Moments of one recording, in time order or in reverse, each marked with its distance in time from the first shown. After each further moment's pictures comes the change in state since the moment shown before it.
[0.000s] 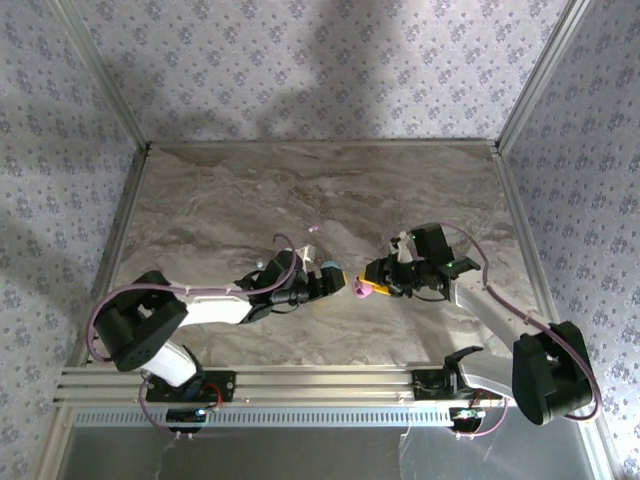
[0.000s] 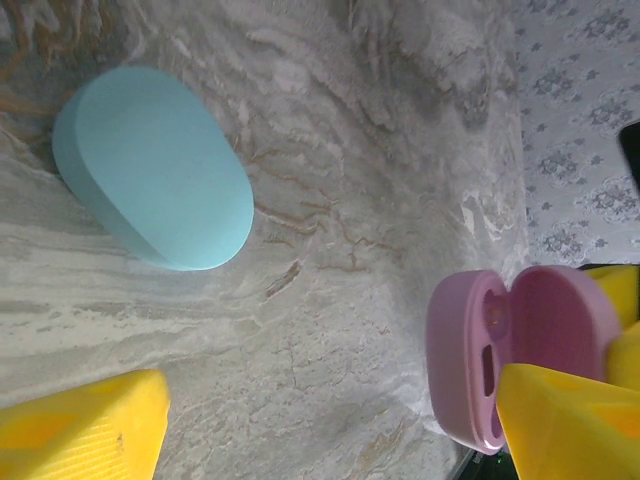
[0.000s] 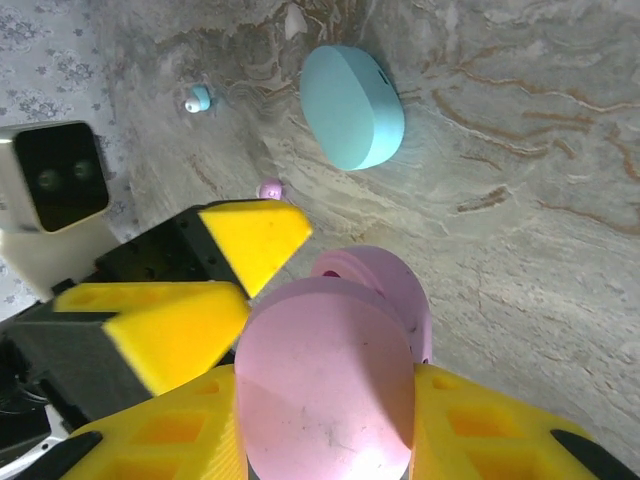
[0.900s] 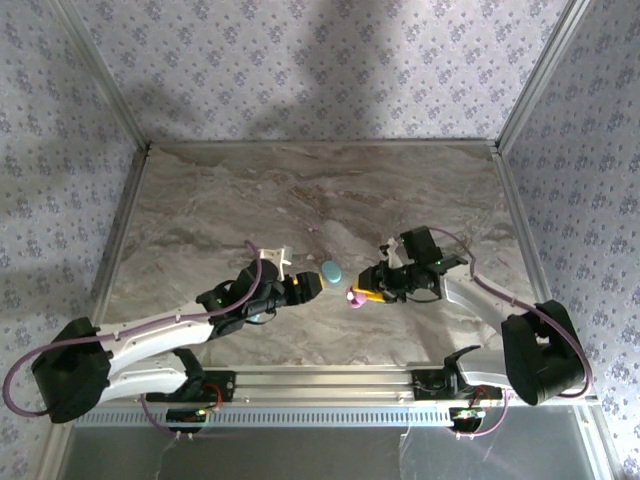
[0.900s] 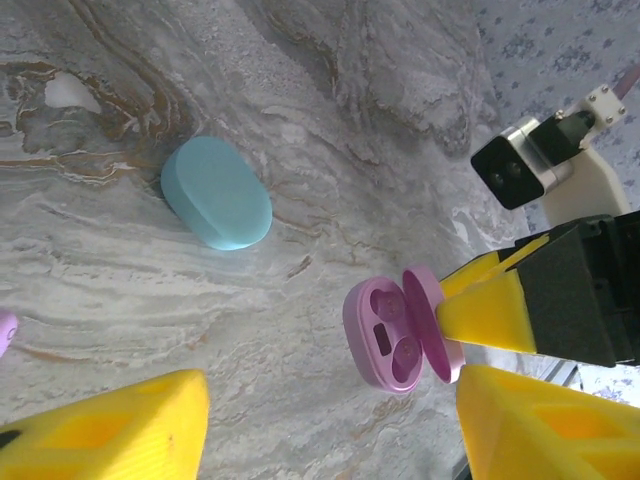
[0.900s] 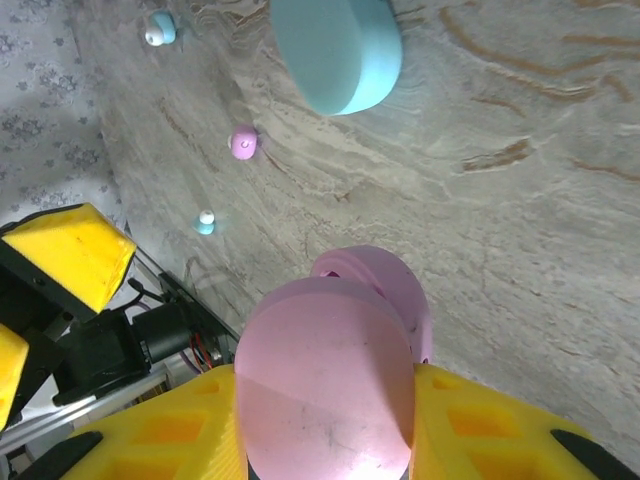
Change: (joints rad) left arm -0.034 -0.405 -0.076 -0.299 -0.164 0.119; right arm 0.066 0.106 -0.002 0.028 -0.040 -0.046
